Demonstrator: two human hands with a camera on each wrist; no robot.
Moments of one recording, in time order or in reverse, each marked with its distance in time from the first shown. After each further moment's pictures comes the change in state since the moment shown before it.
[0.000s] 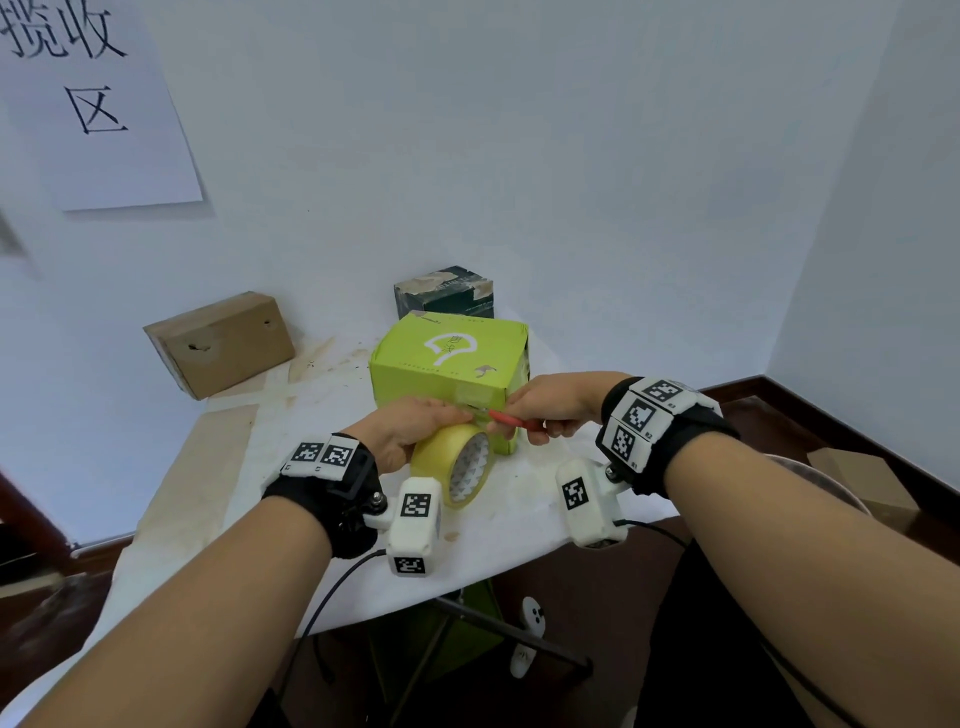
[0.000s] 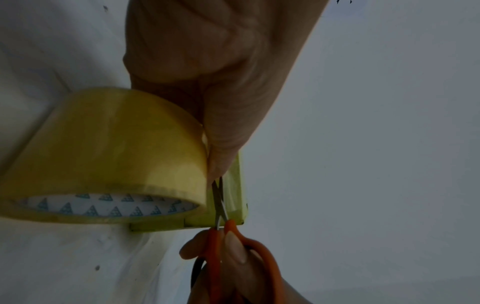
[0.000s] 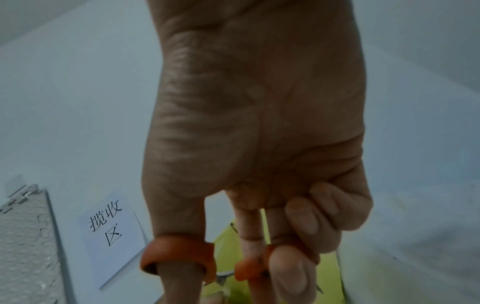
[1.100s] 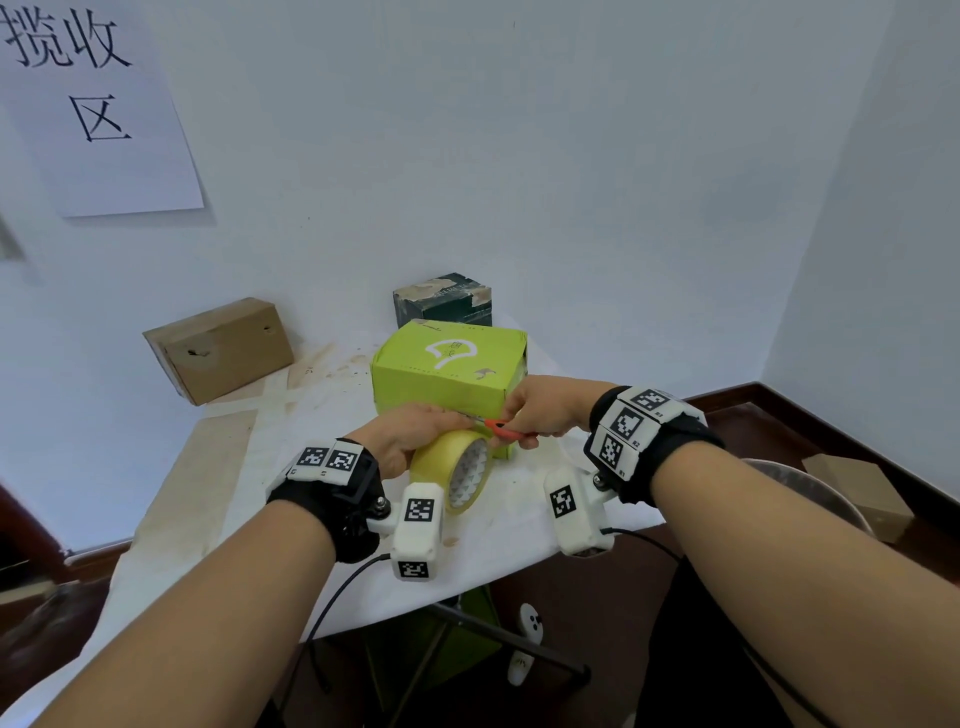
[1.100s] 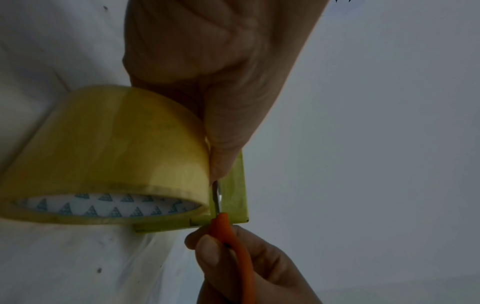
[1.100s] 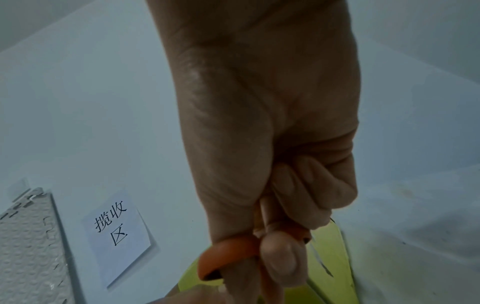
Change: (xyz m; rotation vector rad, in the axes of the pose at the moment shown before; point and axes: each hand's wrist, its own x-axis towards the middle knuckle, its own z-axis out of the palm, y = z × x) left_hand 0.000 0.001 0.001 0.026 0.012 -0.006; right_hand 0.002 -0.001 0.003 -0.035 0.085 -0.087
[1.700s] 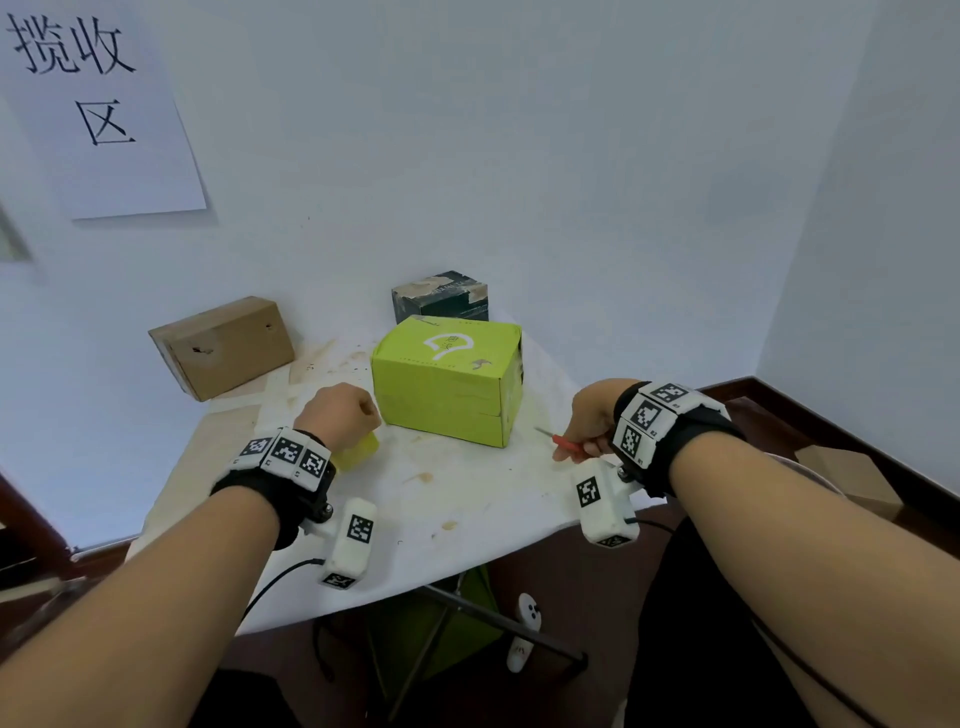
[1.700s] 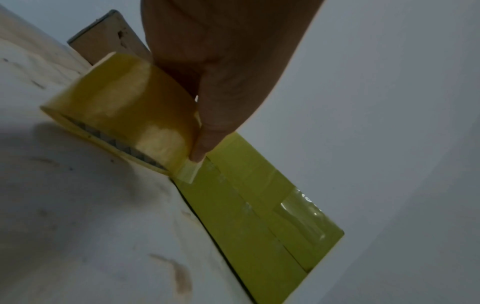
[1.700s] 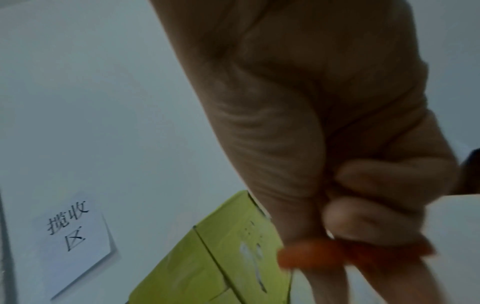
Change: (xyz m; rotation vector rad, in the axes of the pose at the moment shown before) left_hand -0.011 -0.013 -0.070 0.995 0.448 0.224; right_hand -0.014 0.034 -0.008 -0.081 -0.207 0.593
